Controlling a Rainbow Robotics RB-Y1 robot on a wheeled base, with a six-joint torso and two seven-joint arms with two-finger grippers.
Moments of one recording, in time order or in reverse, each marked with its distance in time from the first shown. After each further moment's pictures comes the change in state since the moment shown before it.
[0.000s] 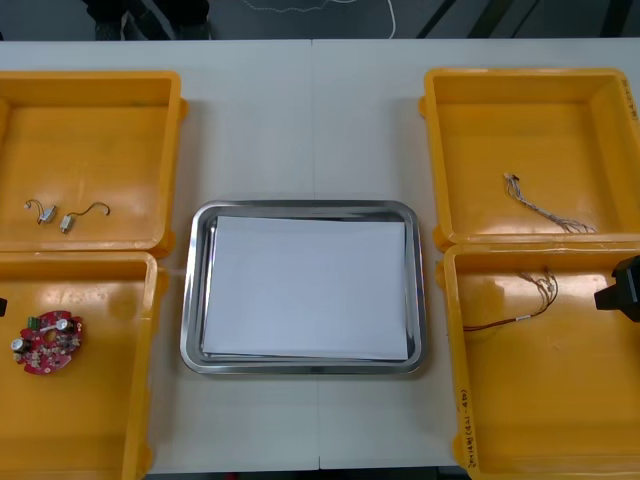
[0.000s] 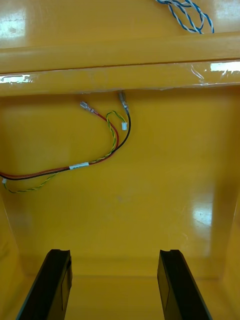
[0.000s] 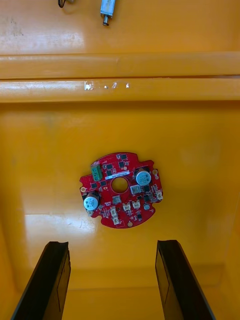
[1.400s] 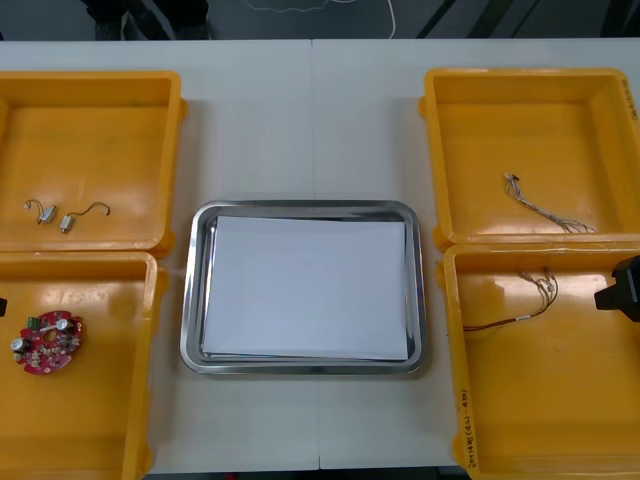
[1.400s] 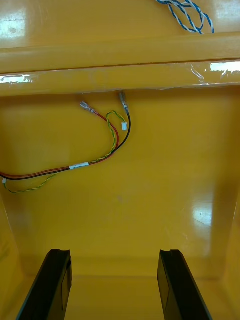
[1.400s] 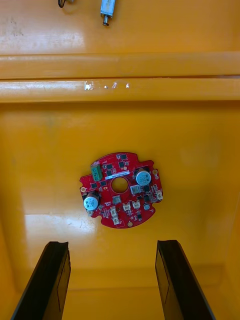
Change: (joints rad) right arm 0.000 0.000 0.000 0.000 0.000 0.000 0.000; left arm 0.000 0.000 0.000 0.000 0.000 0.000 0.000
